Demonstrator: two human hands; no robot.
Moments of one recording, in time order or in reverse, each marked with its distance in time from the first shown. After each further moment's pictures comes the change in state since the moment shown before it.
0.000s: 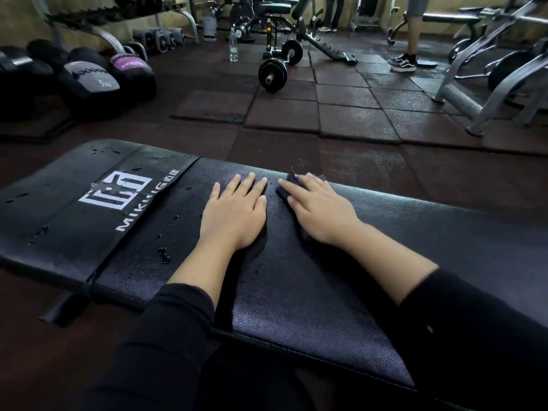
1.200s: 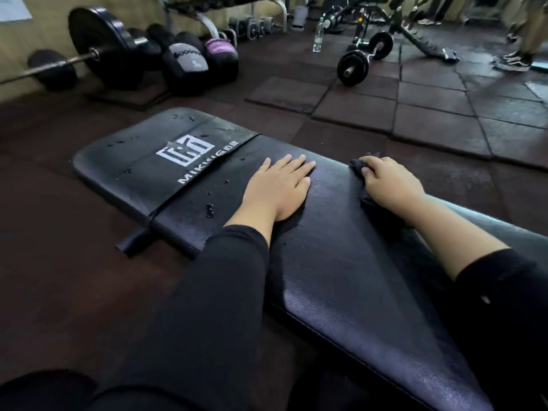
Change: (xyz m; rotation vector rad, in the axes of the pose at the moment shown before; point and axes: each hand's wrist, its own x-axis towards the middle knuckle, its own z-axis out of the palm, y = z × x) left_hand -0.005 0.003 -0.007 -0.005 -0.021 -0.037; right_hand 0.043 0.052 -0.005 0.076 0.007 0.105
